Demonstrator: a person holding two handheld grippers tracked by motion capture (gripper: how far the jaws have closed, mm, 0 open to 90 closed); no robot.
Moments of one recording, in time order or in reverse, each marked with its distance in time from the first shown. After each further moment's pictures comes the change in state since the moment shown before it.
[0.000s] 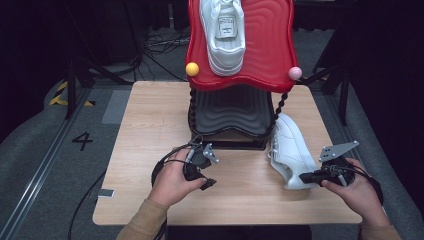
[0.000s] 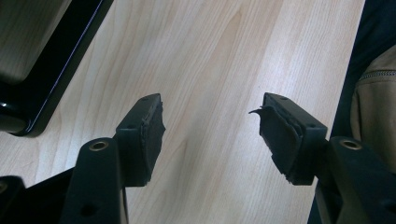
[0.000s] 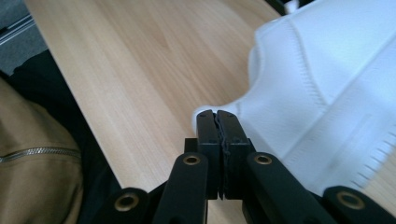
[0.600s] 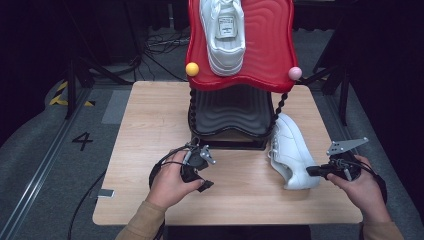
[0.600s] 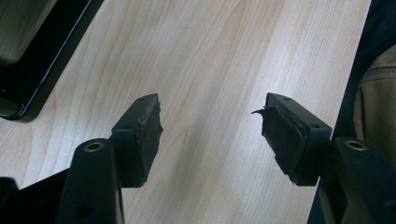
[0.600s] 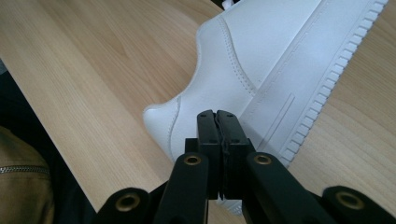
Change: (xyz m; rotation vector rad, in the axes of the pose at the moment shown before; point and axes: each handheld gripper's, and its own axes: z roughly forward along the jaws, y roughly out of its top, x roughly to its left) left arm 0.001 -0.009 0.004 0.011 -0.001 -0.031; right arm -0.022 -0.009 -0.005 -0.031 -0.072 0.076
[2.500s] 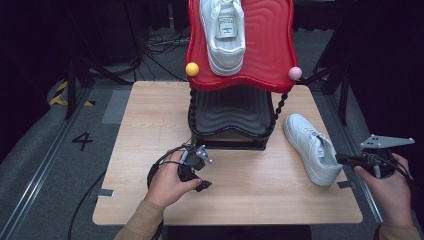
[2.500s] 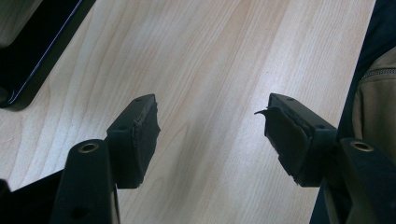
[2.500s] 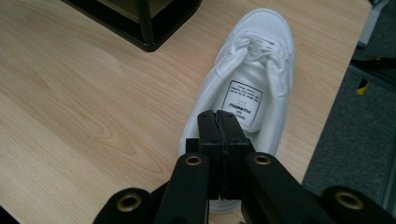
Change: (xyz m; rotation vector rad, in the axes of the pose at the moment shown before) left arm 0.008 -0.008 0.005 -0.008 -0.024 -0.039; right arm -0.016 -0.017 -0.063 -0.131 -0.291 0.083
